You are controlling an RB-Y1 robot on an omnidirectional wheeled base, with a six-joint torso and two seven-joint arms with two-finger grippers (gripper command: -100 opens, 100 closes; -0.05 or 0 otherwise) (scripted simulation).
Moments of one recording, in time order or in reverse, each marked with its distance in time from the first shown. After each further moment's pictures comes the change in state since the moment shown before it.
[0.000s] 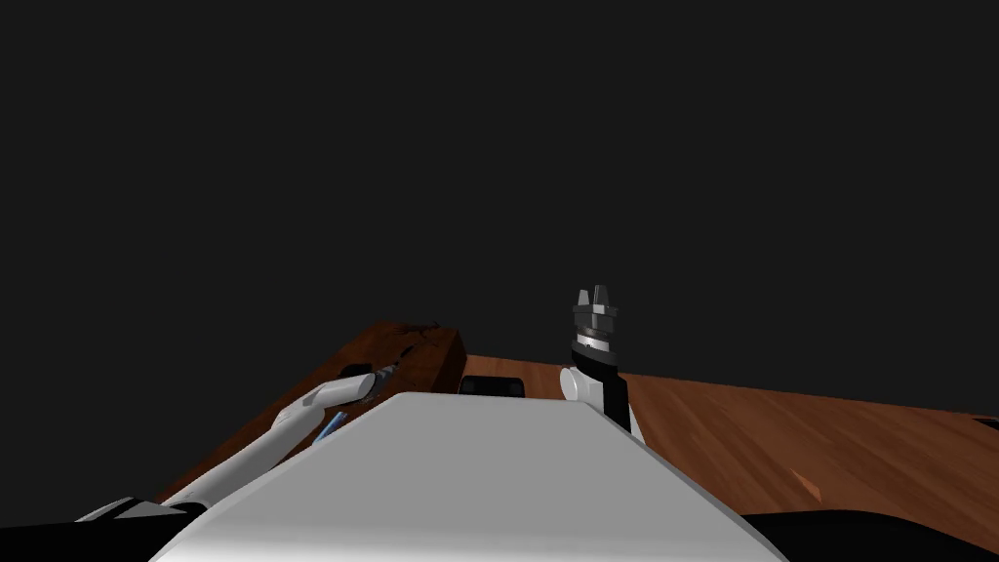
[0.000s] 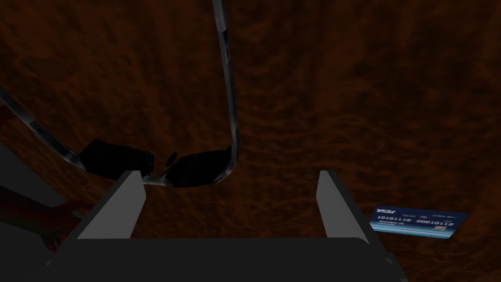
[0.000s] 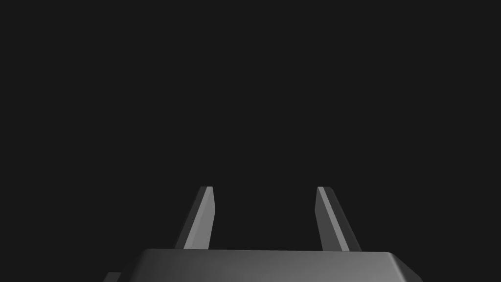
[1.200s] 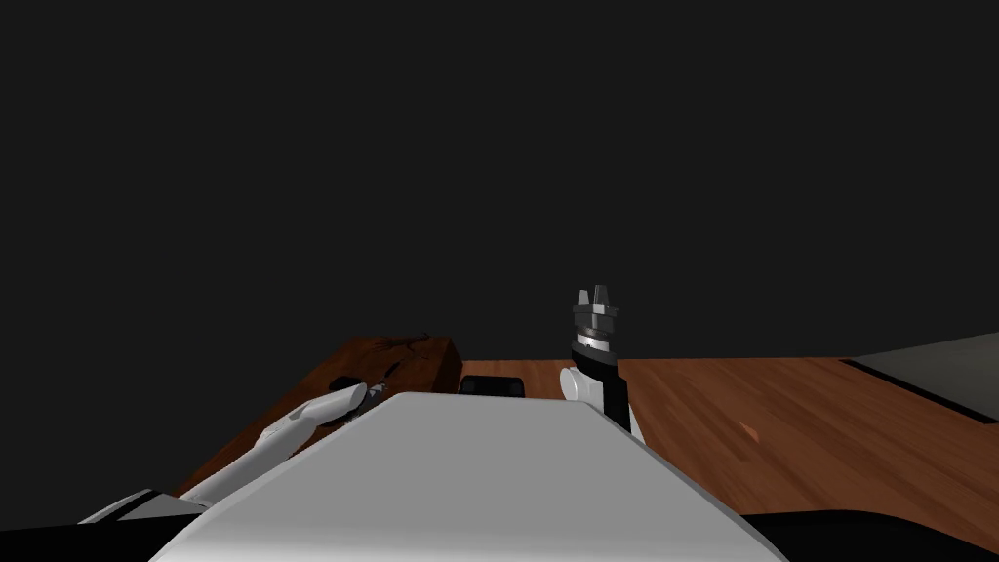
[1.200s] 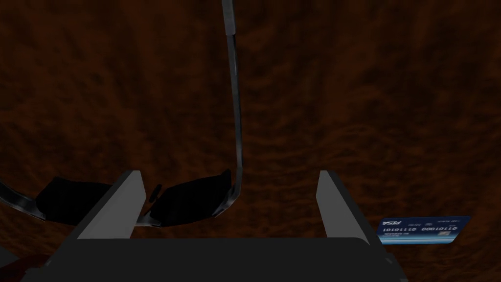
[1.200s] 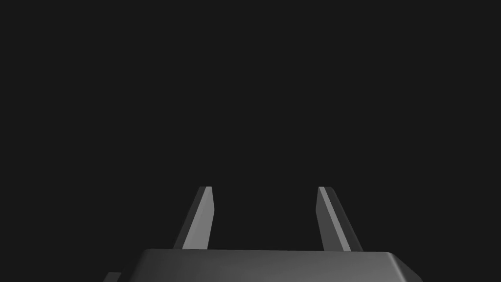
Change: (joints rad) left arm -0.013 -0.018 -0.019 0.170 0.093 0.060 -0.044; right arm 0.000 0.000 0.000 0.000 0.000 0.000 0.000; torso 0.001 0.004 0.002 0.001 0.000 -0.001
